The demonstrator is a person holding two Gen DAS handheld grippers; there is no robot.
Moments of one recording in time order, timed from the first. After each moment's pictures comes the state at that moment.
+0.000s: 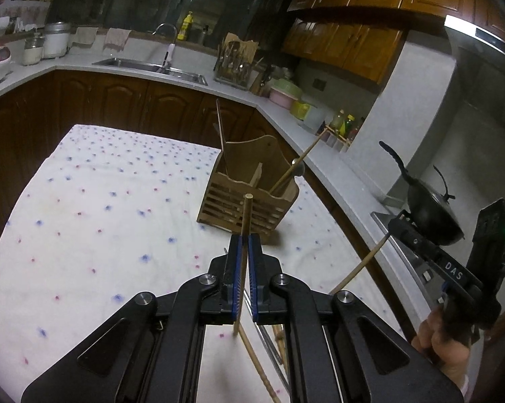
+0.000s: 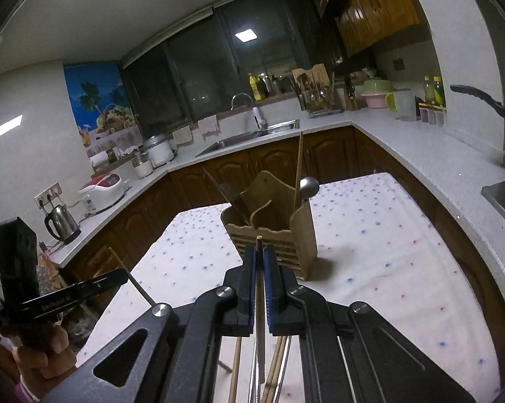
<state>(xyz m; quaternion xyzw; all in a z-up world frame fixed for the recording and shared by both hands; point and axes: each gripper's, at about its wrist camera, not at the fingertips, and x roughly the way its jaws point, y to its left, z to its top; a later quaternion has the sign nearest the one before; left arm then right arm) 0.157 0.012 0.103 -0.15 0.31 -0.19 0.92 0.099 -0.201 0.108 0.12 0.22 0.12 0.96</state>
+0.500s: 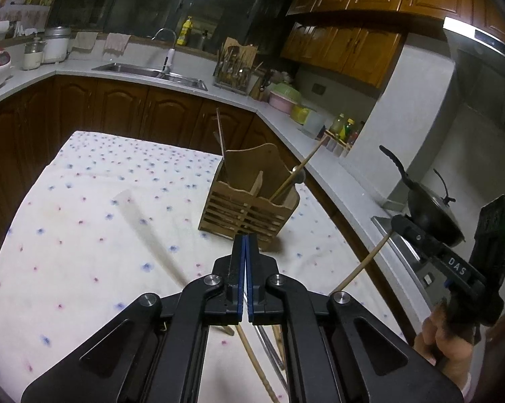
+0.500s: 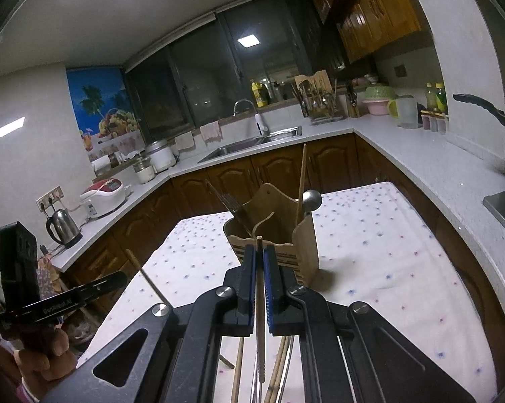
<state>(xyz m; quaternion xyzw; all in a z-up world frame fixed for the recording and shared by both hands) 0.159 0.016 0.106 -0.14 0.30 -0.18 0.92 0.101 -0.201 0.117 0.12 0.21 0.12 0.96</state>
